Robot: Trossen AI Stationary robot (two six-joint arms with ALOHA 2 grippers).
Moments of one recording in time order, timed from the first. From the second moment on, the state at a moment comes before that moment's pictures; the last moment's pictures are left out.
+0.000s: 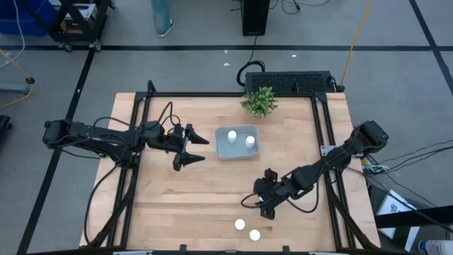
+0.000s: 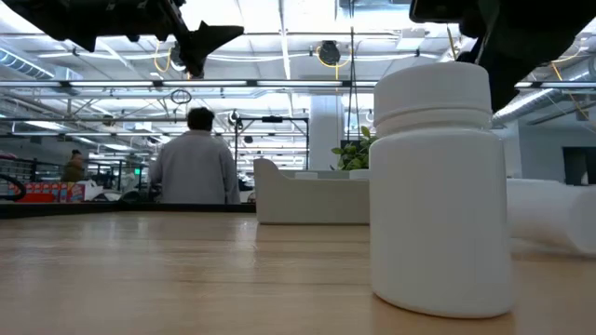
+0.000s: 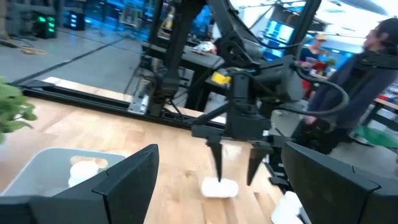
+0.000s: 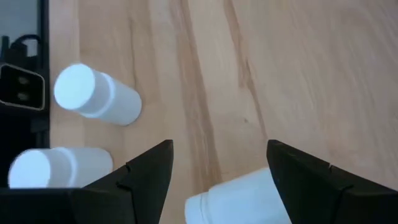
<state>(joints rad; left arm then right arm) 0.03 1.03 0.50 0.52 0.22 -0.30 0.53 1.59 1.00 -0.41 0.19 0.71</state>
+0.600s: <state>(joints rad) 0.02 1.03 0.50 0.46 0.16 -0.26 0.55 1.60 0.99 -0.67 0.13 1.20</state>
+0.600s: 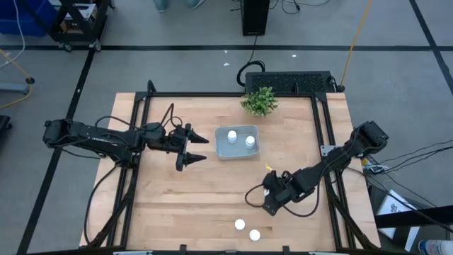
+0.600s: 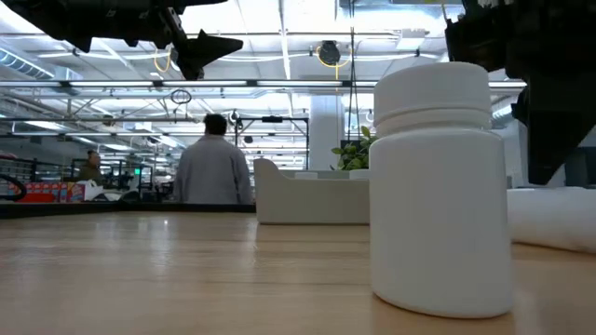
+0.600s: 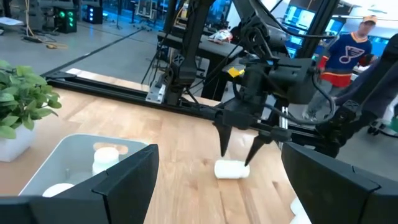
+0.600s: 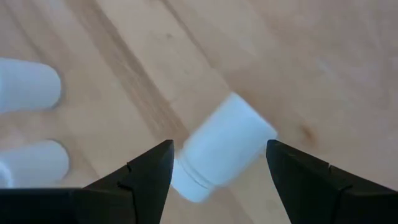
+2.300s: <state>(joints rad) 0.02 1.20 0.50 0.73 0.26 -0.32 0.91 1.74 1.03 -0.65 -0.06 1.13</state>
